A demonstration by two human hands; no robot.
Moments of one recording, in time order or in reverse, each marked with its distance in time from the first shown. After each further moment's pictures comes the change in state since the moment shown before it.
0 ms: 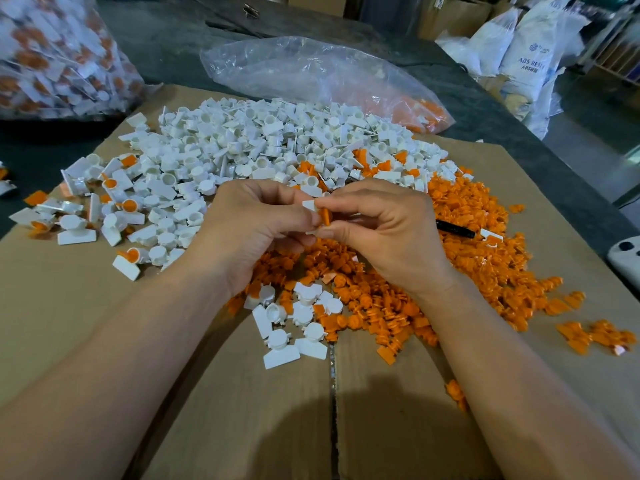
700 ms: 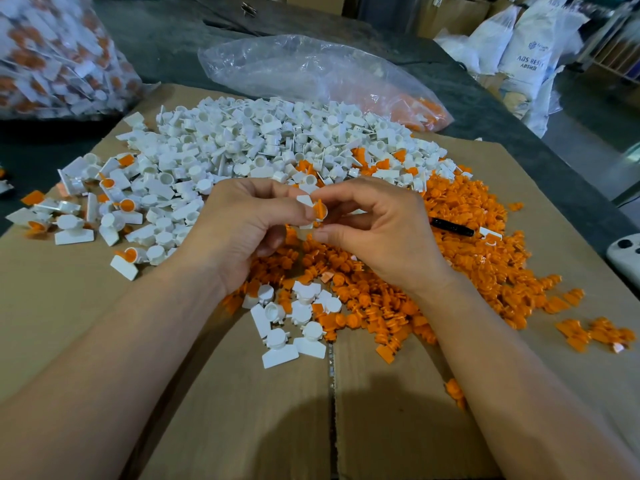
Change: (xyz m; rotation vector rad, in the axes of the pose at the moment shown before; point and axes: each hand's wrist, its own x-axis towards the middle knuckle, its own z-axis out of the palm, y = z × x) left_hand 0.001 0.002 -0.001 -0.023 0.046 -0.048; right_hand -0.001 -0.005 0.001 0.199 -0.078 0.181
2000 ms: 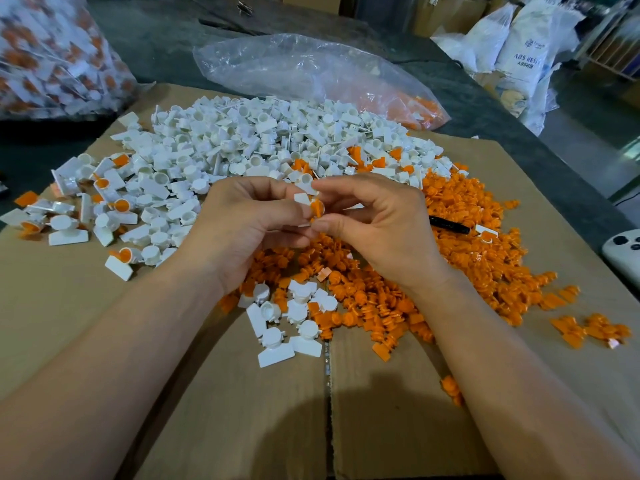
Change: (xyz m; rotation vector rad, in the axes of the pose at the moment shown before) left_hand 0.001 -0.003 0.001 -0.091 -0.094 0.034; right_hand 0.001 0.002 -0.002 -0.069 0.074 -0.044
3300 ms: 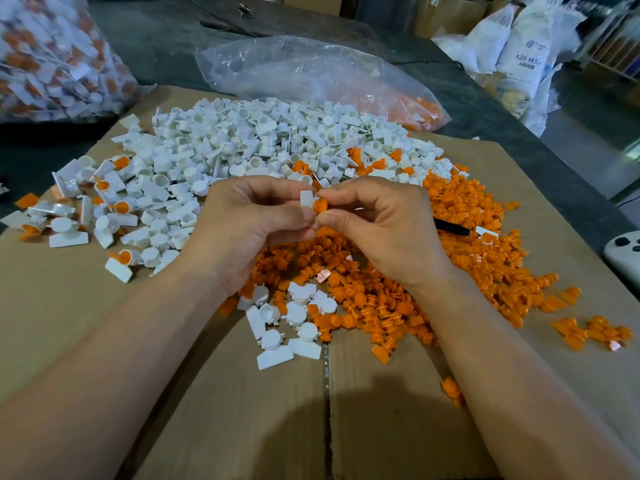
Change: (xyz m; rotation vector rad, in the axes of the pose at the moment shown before) left_hand 0.000 -0.002 0.003 -0.082 0.018 0.062; right_hand 0.002 0.005 -0.001 -0.056 0.037 -0.036
